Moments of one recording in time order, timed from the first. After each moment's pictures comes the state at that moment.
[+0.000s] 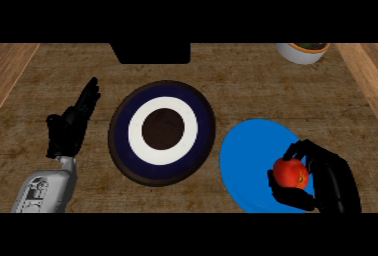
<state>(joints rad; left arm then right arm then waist) -0.23 0.19 0.03 -1.43 -0.09 0.03 0.10 0.13 -0.24 0.25 -1.92 0.87 -0.20 0.33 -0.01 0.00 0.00</state>
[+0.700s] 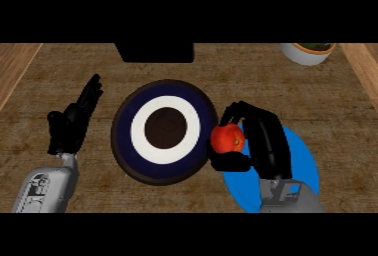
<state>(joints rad) -0.25 0.18 0.04 -1.43 -0.10 0.01 0.10 -0.27 -0.03 0.37 -1.76 0.83 -0.14 0.49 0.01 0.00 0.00</state>
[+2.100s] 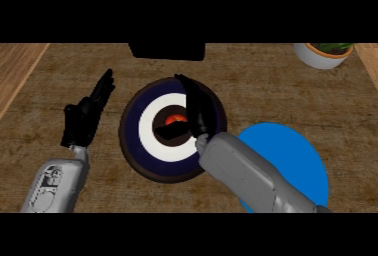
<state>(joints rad) -0.31 0.15 0.01 -1.40 -0.12 0.00 0.10 -0.83 0.00 0.70 -0.90 0.12 -0.69 0.42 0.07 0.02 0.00</state>
